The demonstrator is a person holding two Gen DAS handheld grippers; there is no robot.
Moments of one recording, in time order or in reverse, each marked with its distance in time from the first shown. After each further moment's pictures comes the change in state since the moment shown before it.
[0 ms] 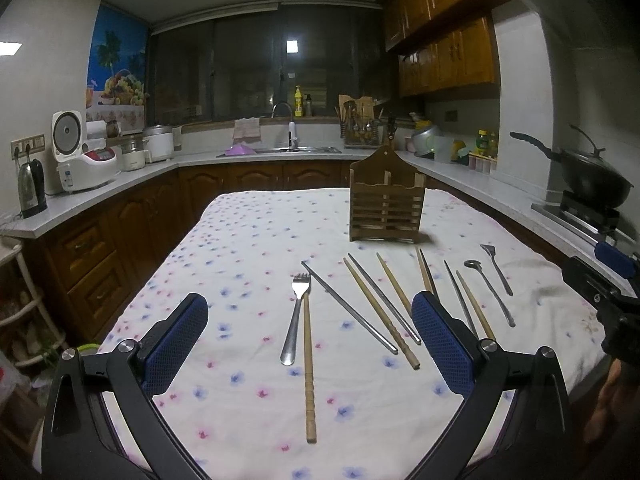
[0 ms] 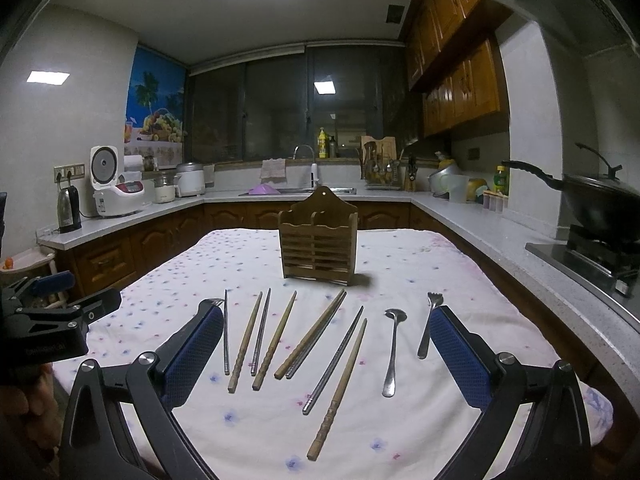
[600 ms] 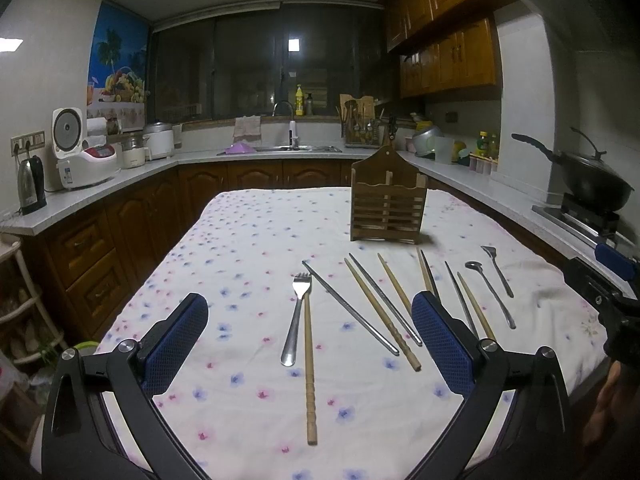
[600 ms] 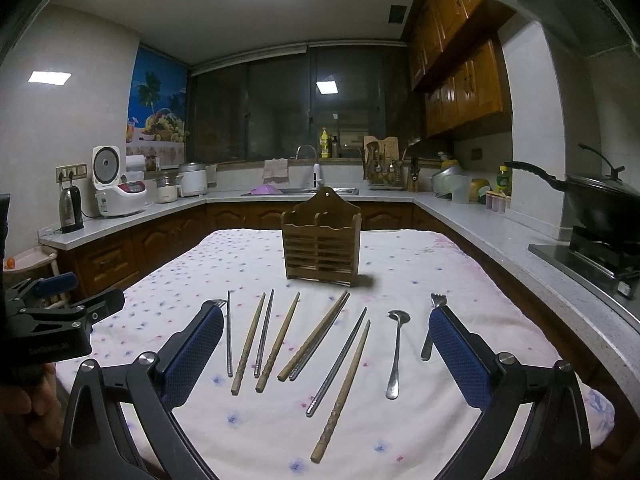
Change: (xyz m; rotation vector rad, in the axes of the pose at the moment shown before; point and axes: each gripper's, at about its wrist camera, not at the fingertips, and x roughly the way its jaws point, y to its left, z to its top) left arm 0.004 0.000 0.000 -0.001 0.004 -0.002; right arm -0.002 0.006 0.004 -0.003 0.001 0.003
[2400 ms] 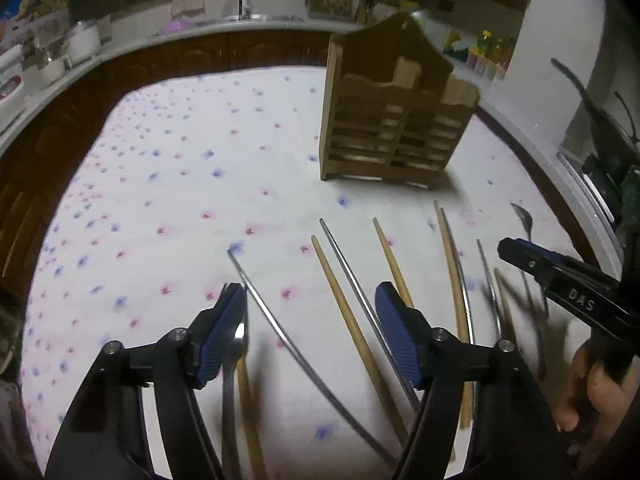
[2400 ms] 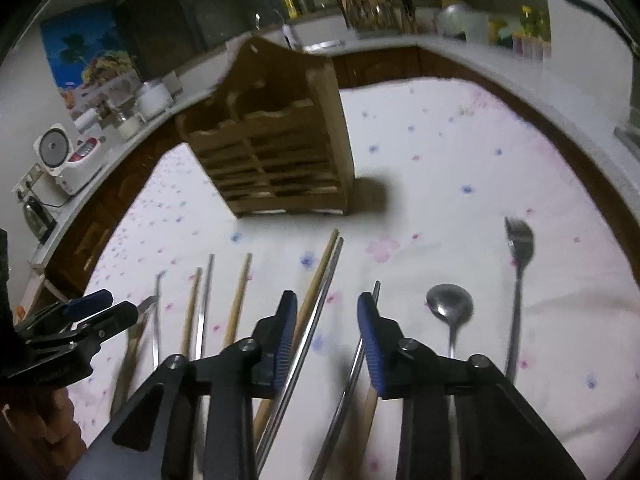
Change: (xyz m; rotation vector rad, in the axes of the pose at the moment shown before) left arm 0.252 -0.026 0.052 0.008 0.545 -0.182; right arm 0.254 -0.066 0.005 0.245 0.594 0.086
